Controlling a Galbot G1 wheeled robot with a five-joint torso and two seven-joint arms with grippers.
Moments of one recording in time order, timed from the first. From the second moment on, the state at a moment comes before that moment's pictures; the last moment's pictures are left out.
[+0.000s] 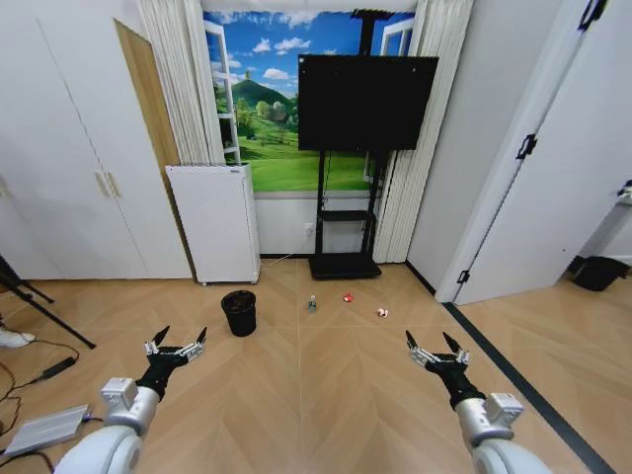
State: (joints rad) left arm 1.52 -1.28 -0.85 -2.18 -0.36 0.29 0.12; right arm -1.56 1.46 0.87 2.18 0.30 -0.18 -0.18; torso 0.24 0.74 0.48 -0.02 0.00
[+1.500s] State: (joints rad) left arm 1.51 -1.28 -0.85 -2.18 -0.36 0.28 0.12; right arm -1.57 1.47 0.88 2.19 0.29 -0.19 -0.18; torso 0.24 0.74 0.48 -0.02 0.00
